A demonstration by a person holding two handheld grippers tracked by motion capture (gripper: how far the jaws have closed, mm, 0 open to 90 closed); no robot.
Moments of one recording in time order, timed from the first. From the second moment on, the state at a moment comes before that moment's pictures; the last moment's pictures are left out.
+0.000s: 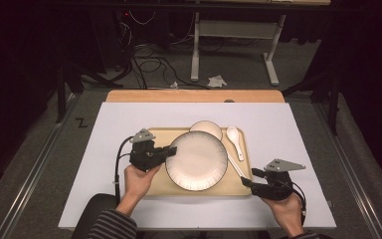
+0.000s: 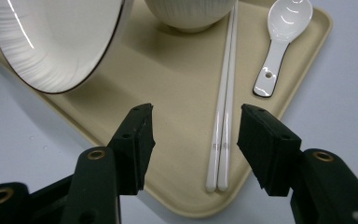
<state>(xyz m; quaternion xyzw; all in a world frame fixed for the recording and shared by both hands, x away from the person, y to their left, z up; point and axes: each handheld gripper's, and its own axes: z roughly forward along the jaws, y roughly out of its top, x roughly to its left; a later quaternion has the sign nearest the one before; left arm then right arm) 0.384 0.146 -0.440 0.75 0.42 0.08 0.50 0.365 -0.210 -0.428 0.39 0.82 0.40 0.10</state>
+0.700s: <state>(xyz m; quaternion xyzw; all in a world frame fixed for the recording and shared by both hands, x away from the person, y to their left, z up) 0.377 0.163 -0.435 0.73 0.45 0.08 0.51 0.346 -0.233 -0.470 0.40 0.82 0.39 0.14</state>
